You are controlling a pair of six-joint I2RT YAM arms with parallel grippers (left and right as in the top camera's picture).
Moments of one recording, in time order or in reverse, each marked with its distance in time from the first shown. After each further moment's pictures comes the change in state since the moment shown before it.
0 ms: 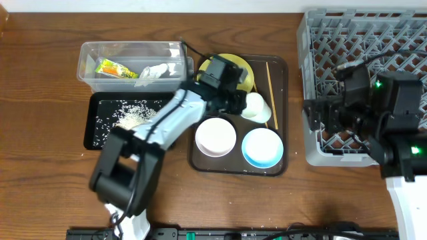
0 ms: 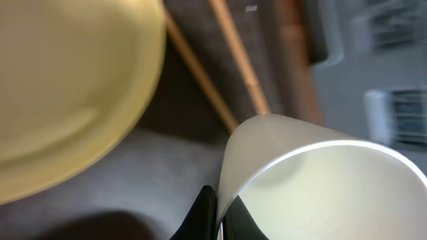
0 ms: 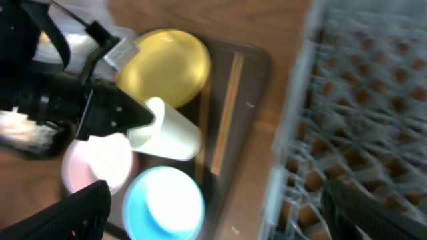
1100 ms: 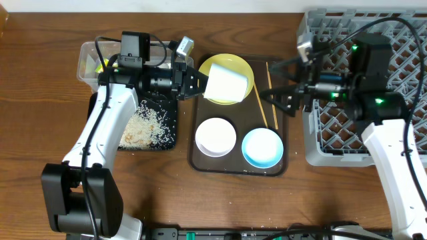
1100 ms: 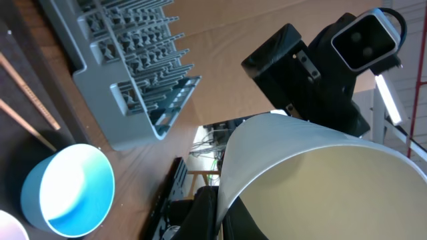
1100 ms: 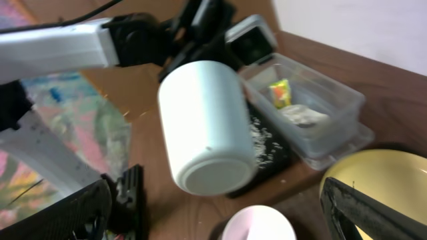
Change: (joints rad) left arm 0.387 -0.204 0.000 -0.149 0.957 -0.003; right arm 0.058 0.266 0.001 0.458 -0.904 -0.045
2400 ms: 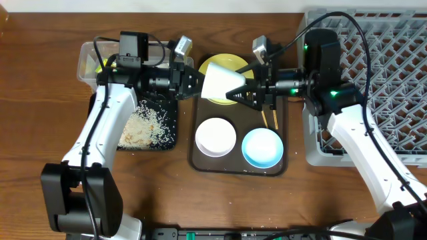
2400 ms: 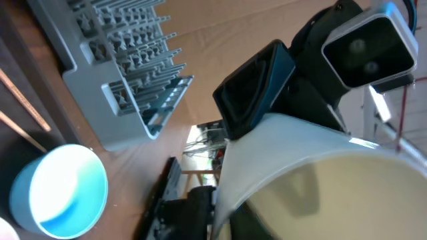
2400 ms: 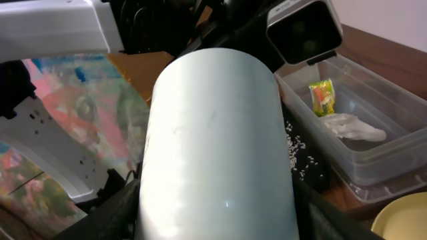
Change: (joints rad) left arm 0.005 0.002 0.000 0.001 0.028 0.002; right arm 0.192 0.139 0.000 0.232 0.027 0.092
